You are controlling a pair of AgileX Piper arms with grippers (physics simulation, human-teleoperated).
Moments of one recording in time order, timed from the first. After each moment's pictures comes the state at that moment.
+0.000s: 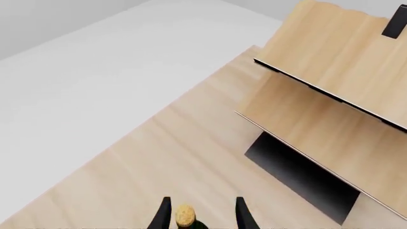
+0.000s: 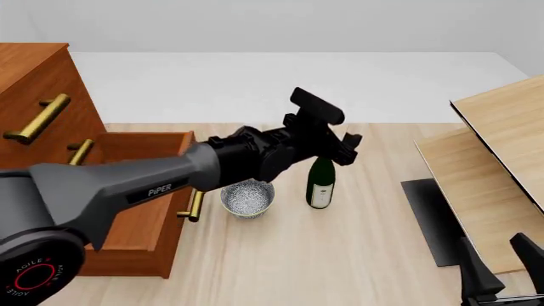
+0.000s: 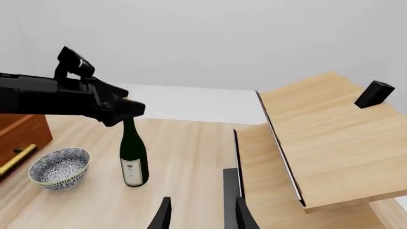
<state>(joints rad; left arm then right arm) -0.80 1.99 -1.52 -0.05 0.03 0.07 0.01 0.00 0.04 -0.03</state>
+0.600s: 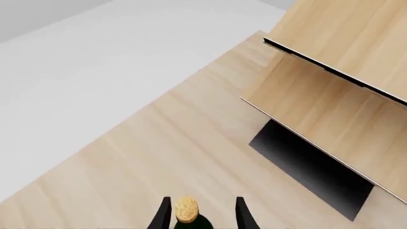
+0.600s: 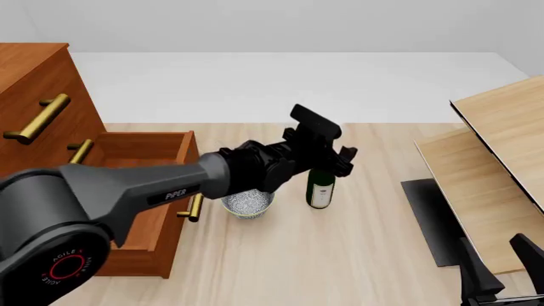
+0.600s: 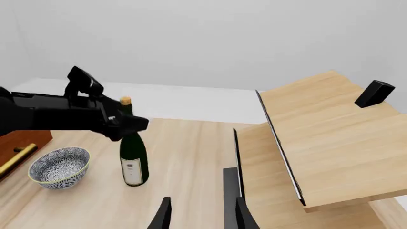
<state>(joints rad) -0.79 2.05 -1.50 -0.10 0.01 0.07 0.01 0.00 0.05 -0.03</state>
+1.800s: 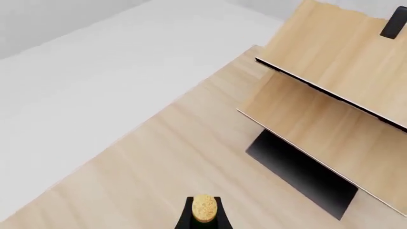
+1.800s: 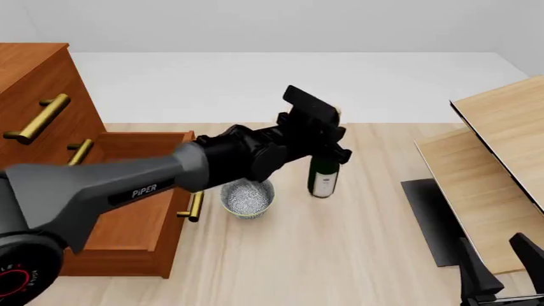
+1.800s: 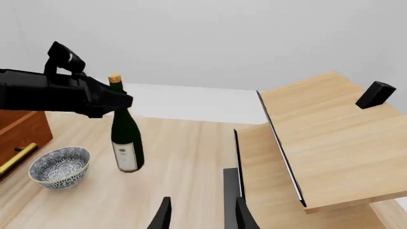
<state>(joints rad) -0.79 1.94 -1.47 -0.04 0.04 0.07 0.01 0.00 0.04 -0.04</state>
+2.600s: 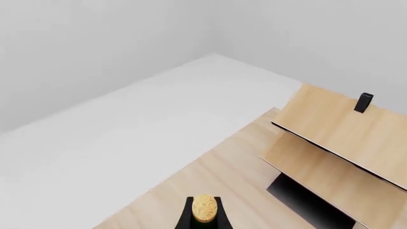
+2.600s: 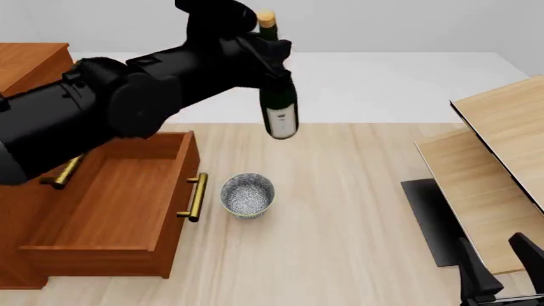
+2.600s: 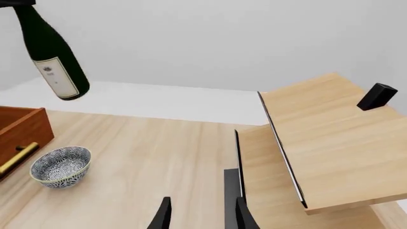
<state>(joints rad) -0.69 1.47 -1.36 0.08 0.08 0.07 0.01 0.00 0.04 -0.04</state>
